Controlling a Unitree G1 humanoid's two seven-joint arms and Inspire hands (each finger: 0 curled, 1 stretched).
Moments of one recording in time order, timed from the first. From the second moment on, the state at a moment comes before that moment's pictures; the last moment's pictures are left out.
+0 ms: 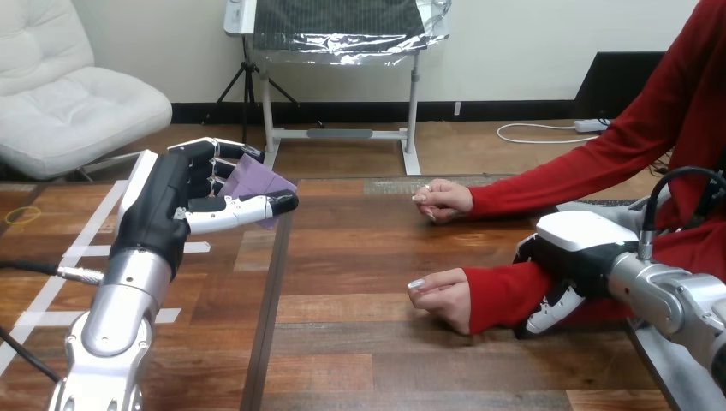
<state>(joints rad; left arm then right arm) -0.21 0.30 0.06 0.01 0.04 0.20 -0.09 -0.74 -0.58 0.51 1.17 -0.78 -0.42 0.05</state>
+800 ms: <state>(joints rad) -0.21 0.30 0.06 0.01 0.03 0.20 -0.10 -0.74 -0.57 0.51 1.19 -0.78 -0.43 0.05</state>
